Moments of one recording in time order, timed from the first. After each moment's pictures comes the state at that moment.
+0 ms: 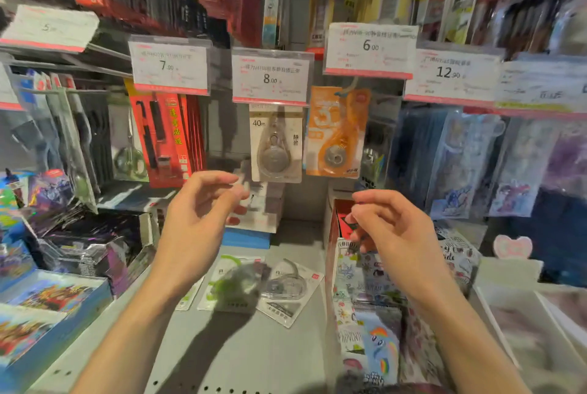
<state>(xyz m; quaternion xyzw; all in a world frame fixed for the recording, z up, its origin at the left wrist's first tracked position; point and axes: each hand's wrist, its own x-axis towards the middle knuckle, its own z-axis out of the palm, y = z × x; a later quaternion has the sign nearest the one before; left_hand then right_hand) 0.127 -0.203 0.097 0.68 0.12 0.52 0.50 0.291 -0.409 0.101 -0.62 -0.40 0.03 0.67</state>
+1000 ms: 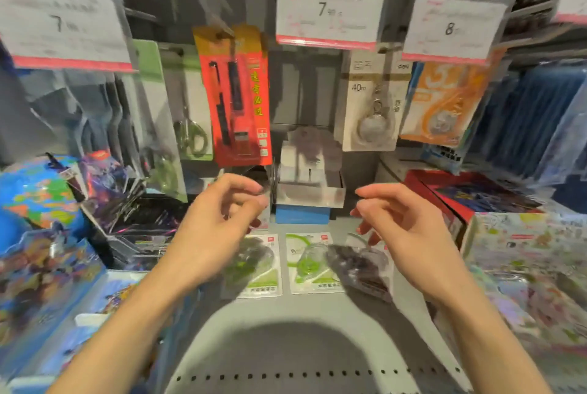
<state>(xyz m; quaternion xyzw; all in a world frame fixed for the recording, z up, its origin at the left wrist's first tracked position) 0.048 -0.054 0.066 0.78 0.13 0.36 0.50 0.181 -0.276 0.073 -0.70 -0.36 -0.01 0.62</state>
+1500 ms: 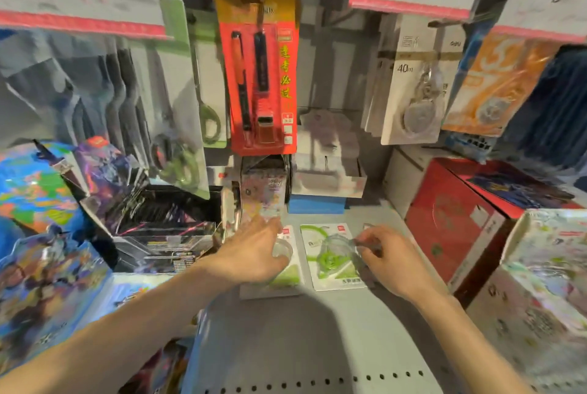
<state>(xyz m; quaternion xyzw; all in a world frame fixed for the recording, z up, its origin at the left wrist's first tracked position) 0.100 0.003 -0.004 0.97 0.17 -0.03 0.18 0.239 -0.221 -0.030 -0.91 -0.31 -0.05 0.28</state>
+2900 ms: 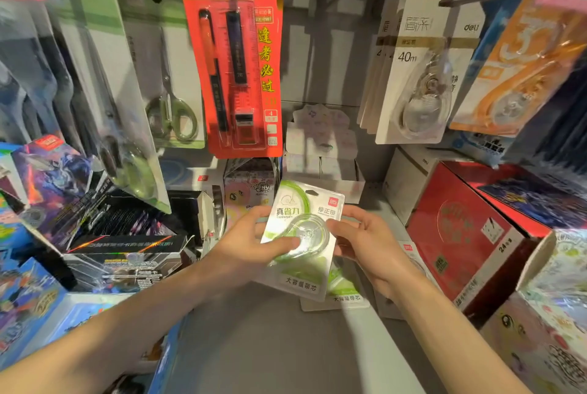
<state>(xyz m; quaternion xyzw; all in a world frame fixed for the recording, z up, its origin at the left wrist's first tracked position) 0.124 -0.001 -0.010 0.78 0.18 0.12 0.59 0.248 -0.173 0.000 -0.65 -0.17 0.26 0.69</state>
